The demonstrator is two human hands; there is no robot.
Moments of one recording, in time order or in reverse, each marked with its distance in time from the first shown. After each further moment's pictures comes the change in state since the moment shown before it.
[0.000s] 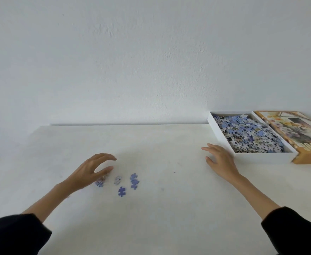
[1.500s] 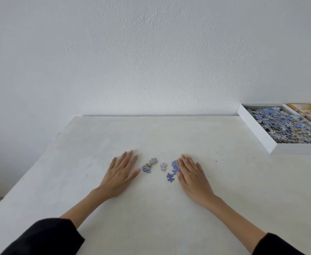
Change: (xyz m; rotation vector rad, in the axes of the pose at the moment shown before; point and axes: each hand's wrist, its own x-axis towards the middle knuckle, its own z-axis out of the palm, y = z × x) left_hand -0.065 -0.043 0.008 0.263 -0.114 -0.168; right_hand -0.068 -0.203 0.115 -0.159 -0.230 -0.098
